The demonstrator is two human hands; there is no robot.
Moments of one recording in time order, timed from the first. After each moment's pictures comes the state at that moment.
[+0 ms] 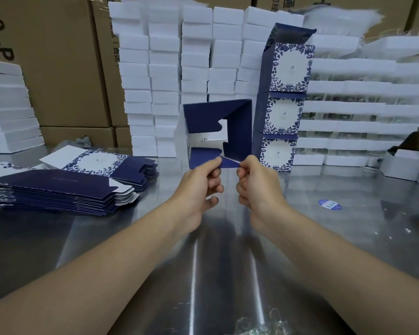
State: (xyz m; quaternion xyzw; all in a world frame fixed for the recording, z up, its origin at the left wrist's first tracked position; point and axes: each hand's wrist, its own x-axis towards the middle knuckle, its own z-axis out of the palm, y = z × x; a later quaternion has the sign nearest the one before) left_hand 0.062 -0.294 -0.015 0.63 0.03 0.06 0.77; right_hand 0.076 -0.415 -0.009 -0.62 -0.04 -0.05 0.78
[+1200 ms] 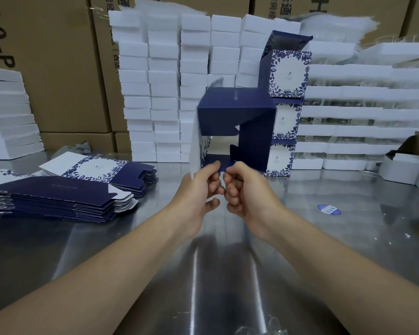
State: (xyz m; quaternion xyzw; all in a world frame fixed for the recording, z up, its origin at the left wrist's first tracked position) left_hand 0.059 -0.295 -0.011 0.63 0.02 0.09 0.77; right_hand 0.078 -0.417 -0.008 -0.62 -0.12 0.06 0.78
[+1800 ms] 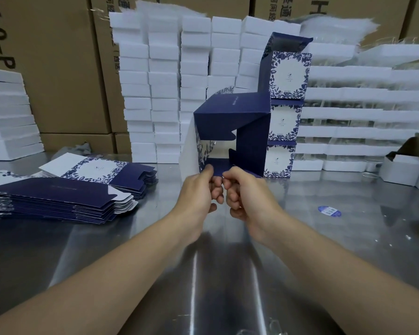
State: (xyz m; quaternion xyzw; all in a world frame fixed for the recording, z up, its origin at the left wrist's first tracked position) left_hand 0.058 -0.303 -0.014 0.68 0.03 0.14 0.72; right_hand 0.075 -0.414 -0.011 -0.65 -0.09 0.03 0.76
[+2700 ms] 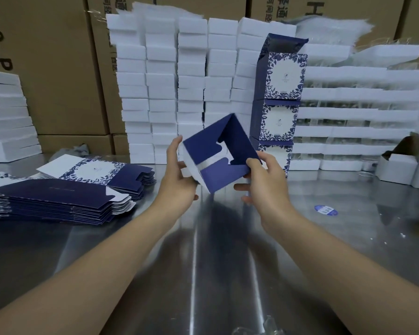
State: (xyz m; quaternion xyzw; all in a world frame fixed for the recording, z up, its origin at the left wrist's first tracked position) left_hand 0.071 -0.263 -0.013 0.74 -0.05 0.26 0.63; right_hand 0.092 -0.434 -0.005 -0.67 -0.06 -0.14 0.73
